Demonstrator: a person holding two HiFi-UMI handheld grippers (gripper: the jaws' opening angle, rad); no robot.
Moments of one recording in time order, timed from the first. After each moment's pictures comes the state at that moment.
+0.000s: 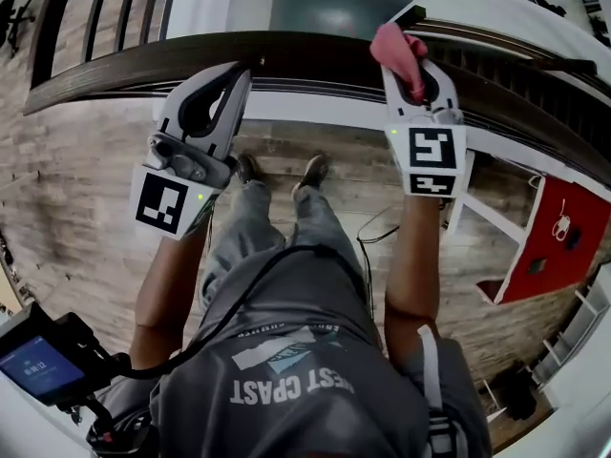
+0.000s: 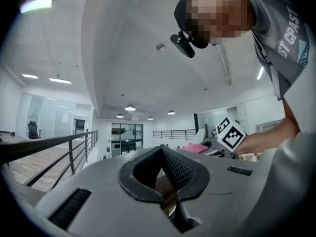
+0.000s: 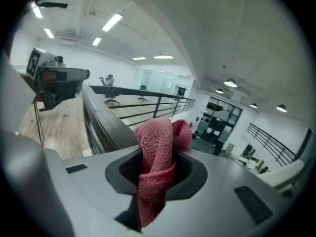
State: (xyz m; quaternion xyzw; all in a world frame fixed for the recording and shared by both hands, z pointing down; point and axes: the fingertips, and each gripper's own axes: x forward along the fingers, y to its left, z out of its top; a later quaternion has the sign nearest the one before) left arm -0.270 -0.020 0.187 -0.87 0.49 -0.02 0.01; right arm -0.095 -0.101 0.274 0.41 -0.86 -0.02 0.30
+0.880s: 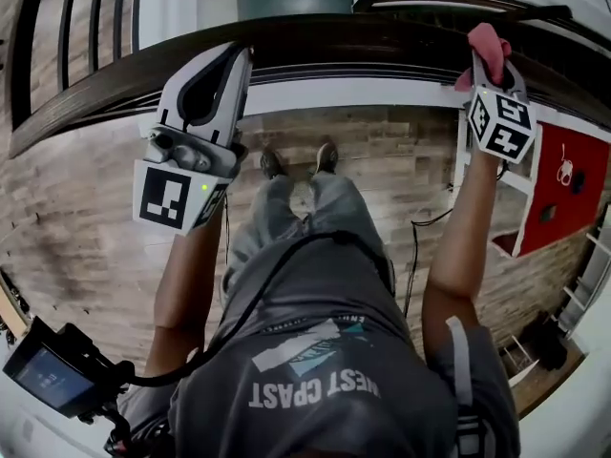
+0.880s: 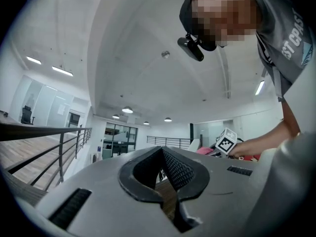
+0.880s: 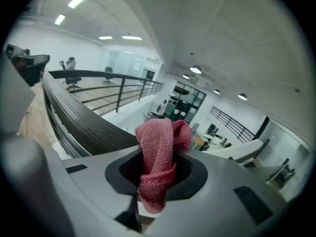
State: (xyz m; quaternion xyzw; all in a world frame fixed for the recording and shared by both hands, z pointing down) left arm -0.259 -0.026 0.188 -0.89 0.45 0.04 0.00; right arm 0.101 -0.117 0.283 0.59 -0.73 0.03 0.35
